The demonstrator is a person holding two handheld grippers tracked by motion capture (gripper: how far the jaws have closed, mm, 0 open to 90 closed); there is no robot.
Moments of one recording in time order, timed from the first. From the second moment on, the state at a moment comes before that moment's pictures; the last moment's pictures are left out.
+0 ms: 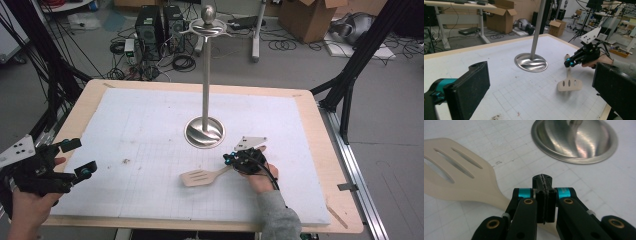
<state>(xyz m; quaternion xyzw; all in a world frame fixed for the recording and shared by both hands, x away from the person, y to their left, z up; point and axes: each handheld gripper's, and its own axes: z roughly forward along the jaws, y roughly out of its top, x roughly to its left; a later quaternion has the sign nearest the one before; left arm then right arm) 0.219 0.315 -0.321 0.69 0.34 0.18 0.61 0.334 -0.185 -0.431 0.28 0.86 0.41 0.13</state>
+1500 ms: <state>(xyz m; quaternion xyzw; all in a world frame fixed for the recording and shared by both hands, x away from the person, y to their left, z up) 0.241 0.300 -0.327 0.71 0.33 0.16 0.61 0.324 -0.169 -0.447 0.25 0.88 0.40 0.06</state>
